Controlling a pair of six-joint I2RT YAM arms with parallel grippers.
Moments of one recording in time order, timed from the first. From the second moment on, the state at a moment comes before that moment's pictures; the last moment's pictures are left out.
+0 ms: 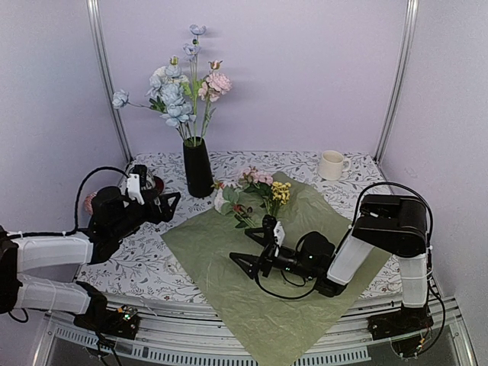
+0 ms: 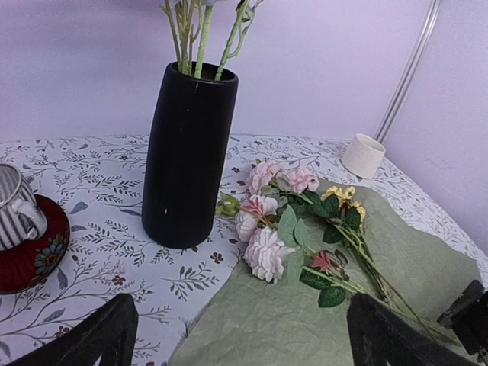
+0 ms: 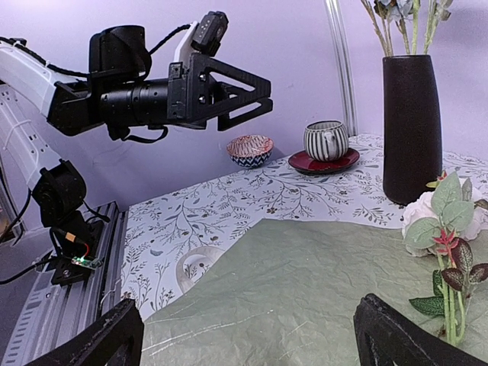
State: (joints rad) left arm -0.43 1.12 0.36 0.61 0.05 -0.26; right arm 1.07 2.10 0.64 1.55 -0.12 0.20
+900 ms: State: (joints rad) left arm -0.46 1.05 0.31 0.71 0.01 -0.26; right arm 1.07 2.10 0.64 1.55 -0.12 0.21
